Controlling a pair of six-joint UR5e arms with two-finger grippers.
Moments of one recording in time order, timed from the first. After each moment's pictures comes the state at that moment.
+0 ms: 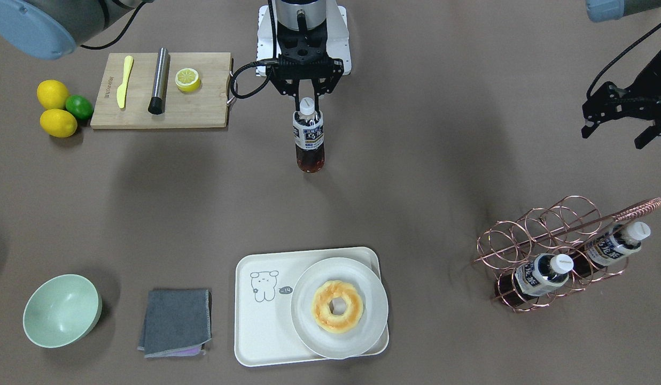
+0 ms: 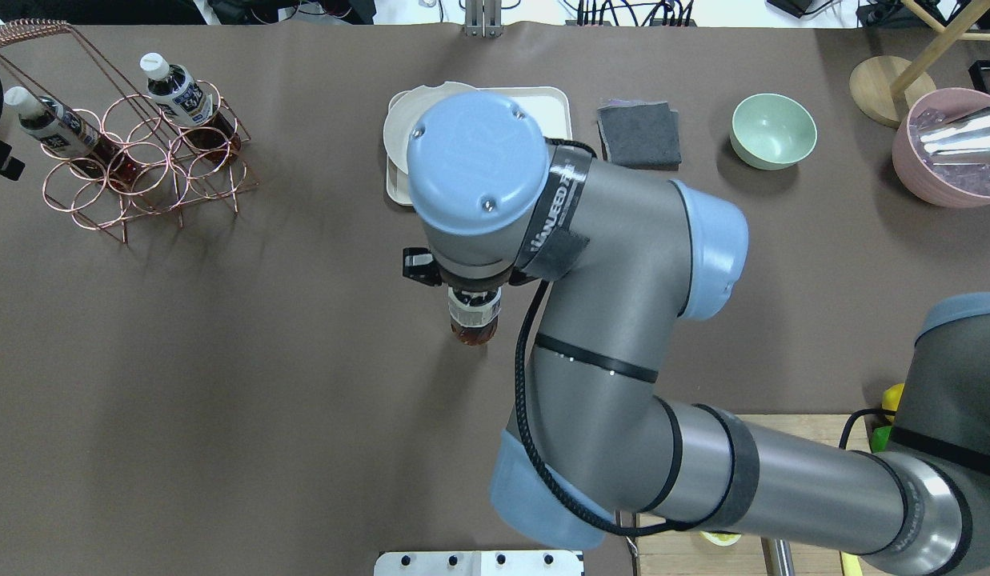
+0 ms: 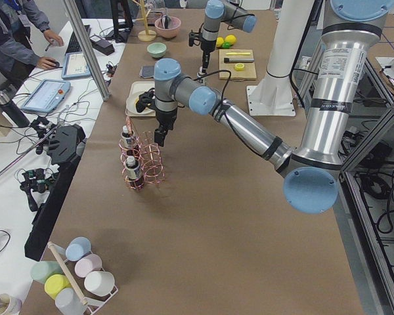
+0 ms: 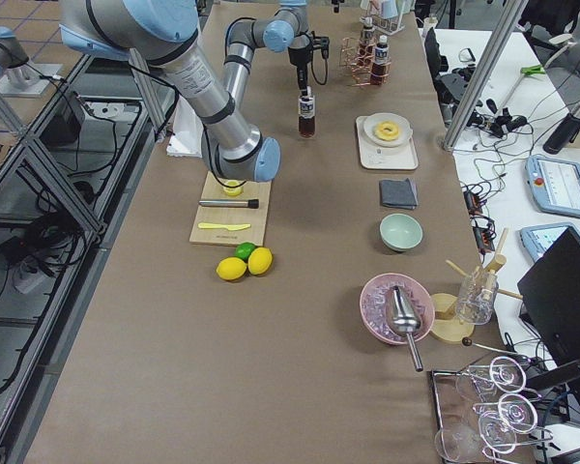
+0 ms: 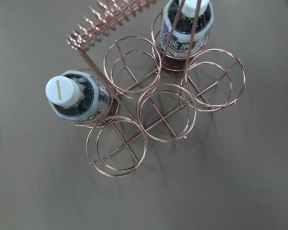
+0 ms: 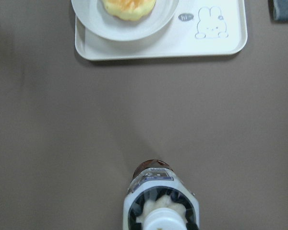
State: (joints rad) left arm -1.24 -1.73 -2.03 -1.44 -2.24 -0.27; right arm 0.47 -0.65 1.85 -1.97 1.75 1.23
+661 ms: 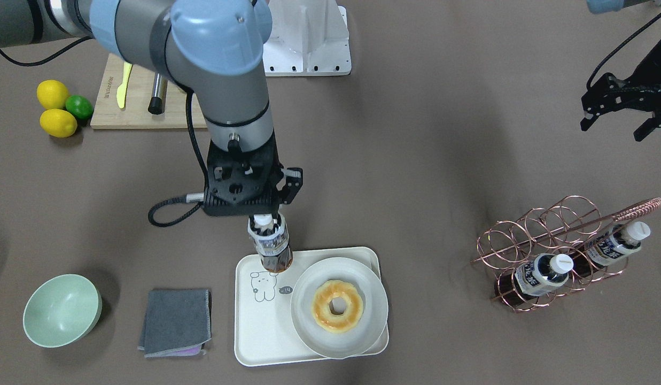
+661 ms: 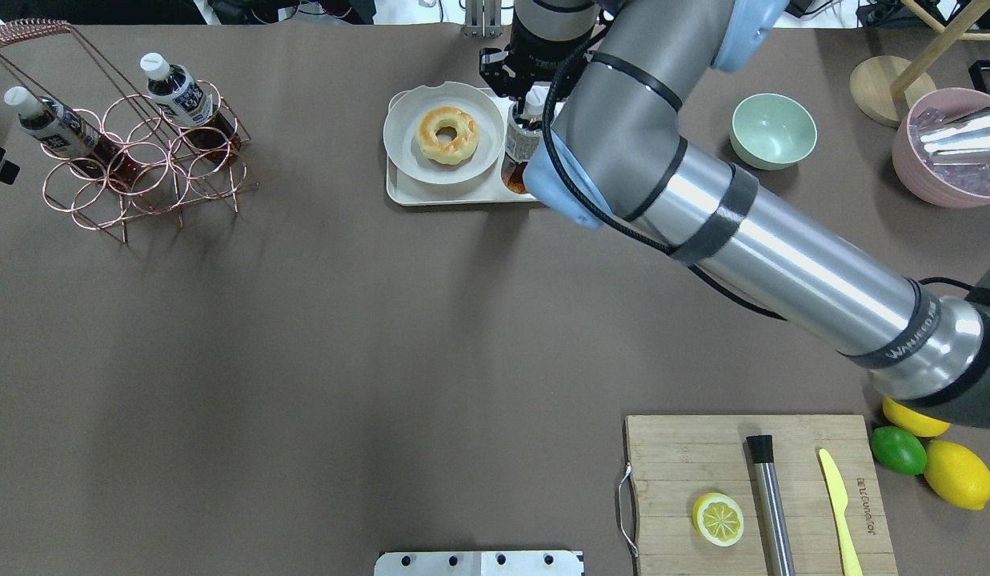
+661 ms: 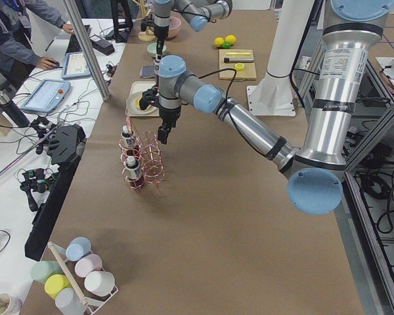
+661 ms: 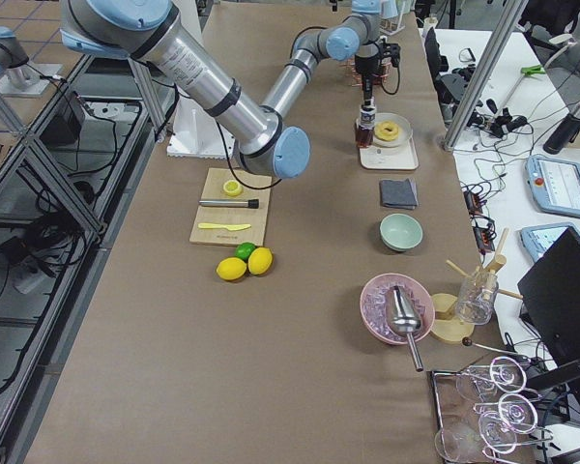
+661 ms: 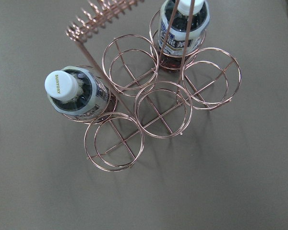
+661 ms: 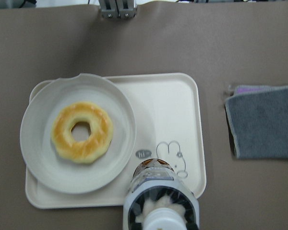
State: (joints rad) left arm -1.24 -1.71 -2.07 -1.44 -2.24 -0.30; right arm 0.82 -0.57 1.45 -1.73 1.96 0.99
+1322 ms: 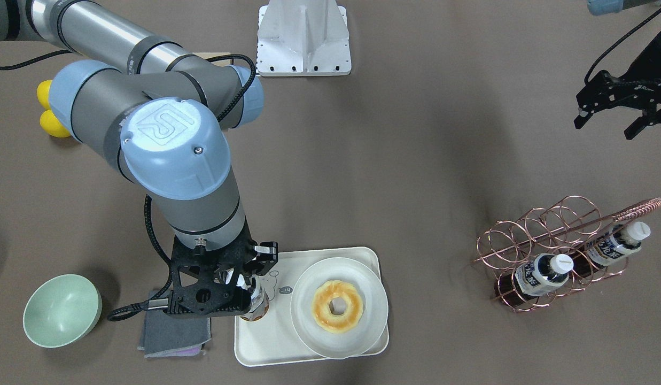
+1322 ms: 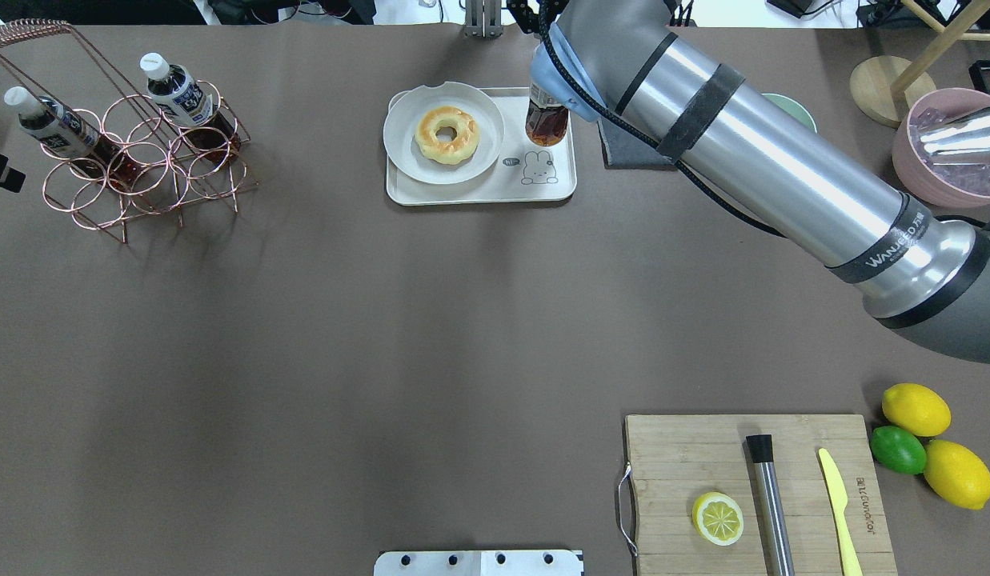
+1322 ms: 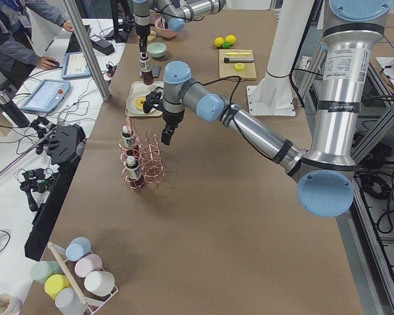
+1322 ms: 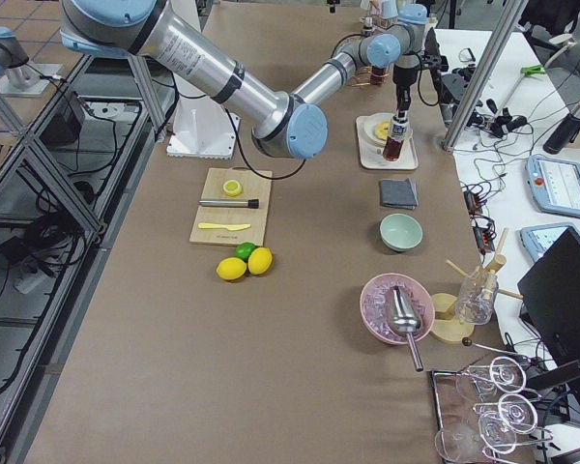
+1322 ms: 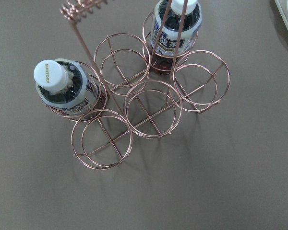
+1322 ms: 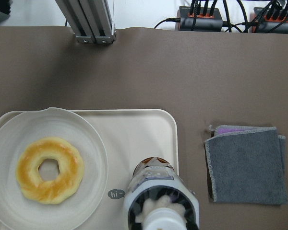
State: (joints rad) left arm -1.23 -1.65 -2.07 -1.58 -2.27 -0.38; right arm 0.93 -0.46 1.15 -1.63 2.04 0.84
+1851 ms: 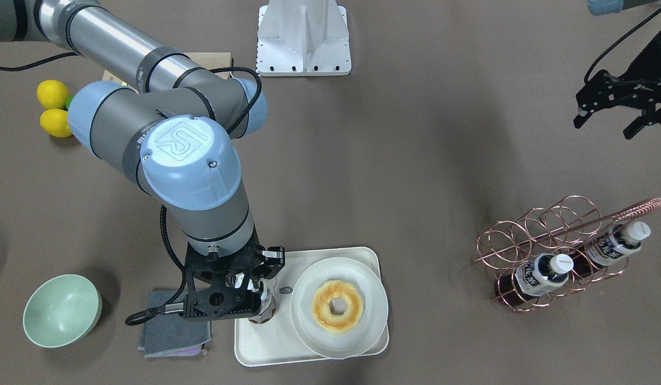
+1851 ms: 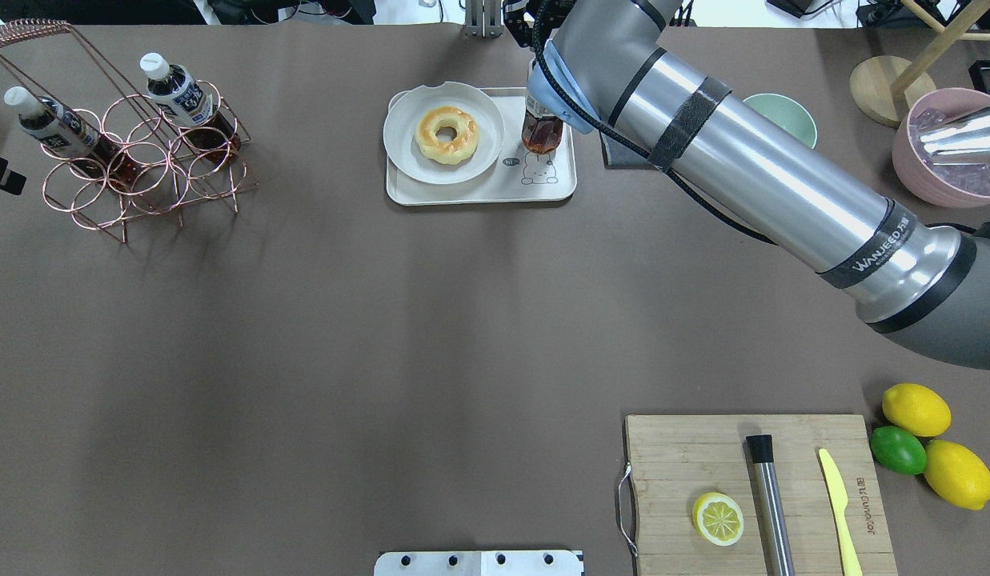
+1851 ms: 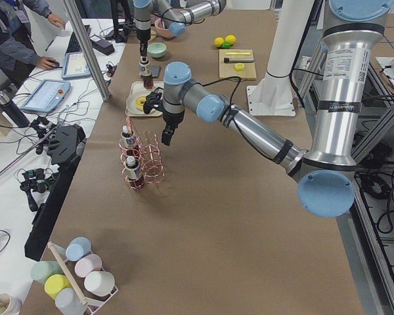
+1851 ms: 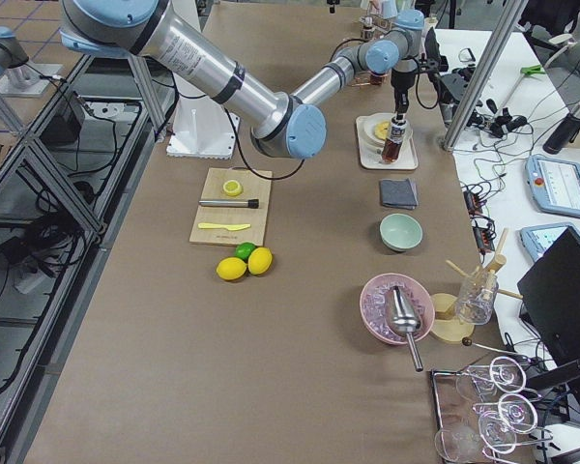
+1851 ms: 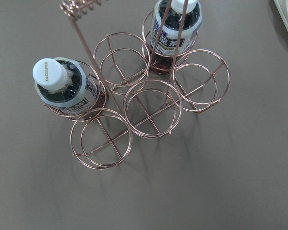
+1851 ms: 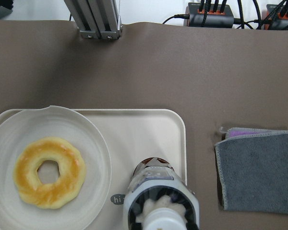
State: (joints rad) left arm -1.23 -1.65 -2.07 -1.59 -2.27 -0.39; right arm 0.91 -0.47 1.10 -1.55 2.03 0.85
